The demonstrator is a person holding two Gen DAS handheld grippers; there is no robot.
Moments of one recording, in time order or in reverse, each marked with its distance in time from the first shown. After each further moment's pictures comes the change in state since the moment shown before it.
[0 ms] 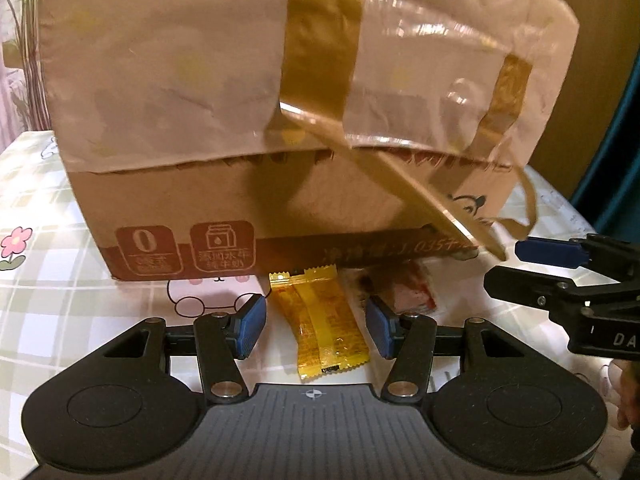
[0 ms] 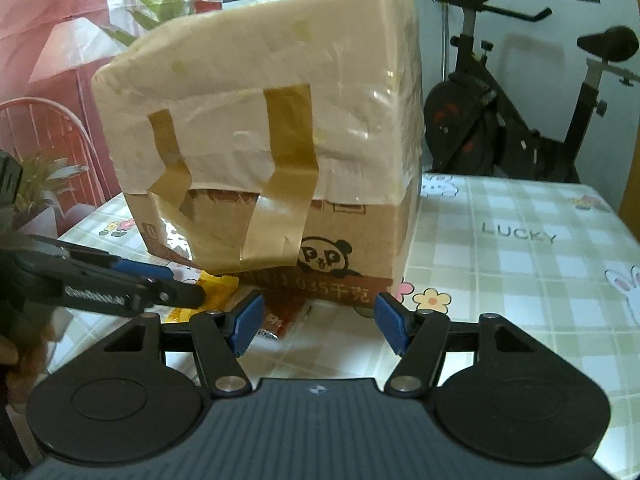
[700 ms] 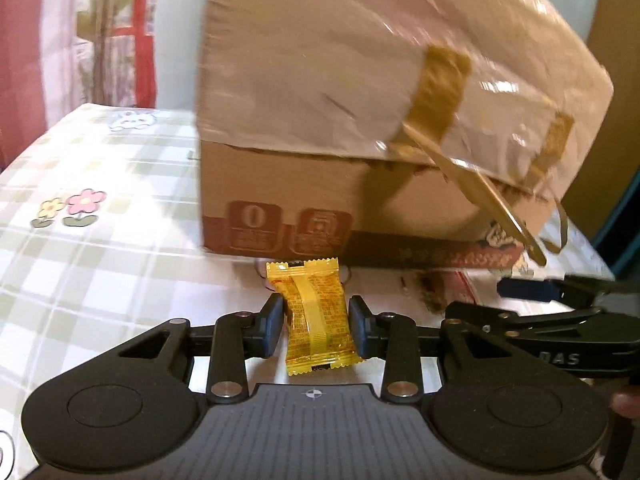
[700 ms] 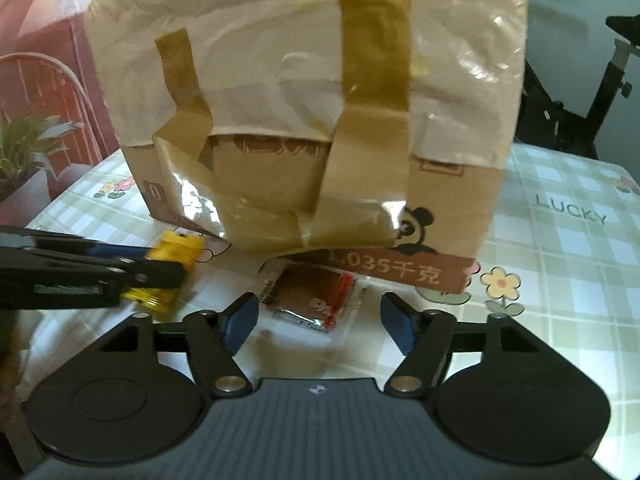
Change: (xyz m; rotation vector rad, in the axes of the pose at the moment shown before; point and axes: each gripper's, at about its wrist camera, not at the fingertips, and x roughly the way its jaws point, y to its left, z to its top) left arm -0.041 0.056 -0.024 -0.149 -0.078 0.067; right arm 0.053 0.037 0.005 -0.024 0.145 -0.013
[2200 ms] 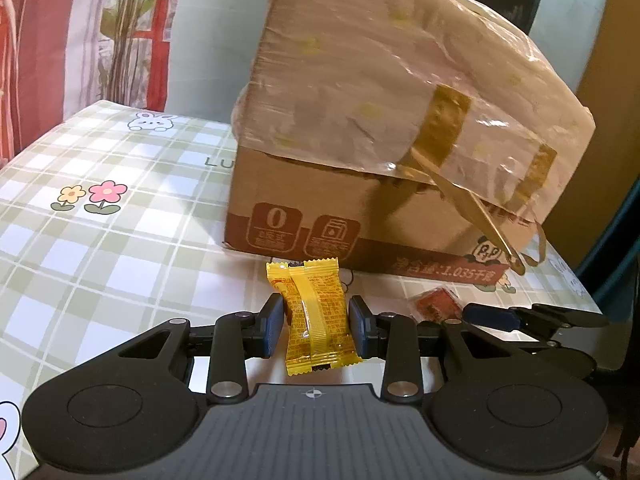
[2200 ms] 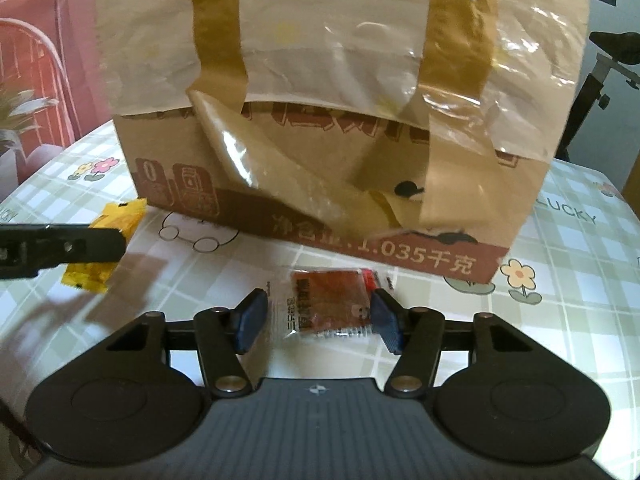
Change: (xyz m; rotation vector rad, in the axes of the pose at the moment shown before) left arm -0.022 0.002 -0.012 -0.048 -0.058 -0.051; right arm 0.010 0.034 -0.025 -0.035 0.001 -0.121
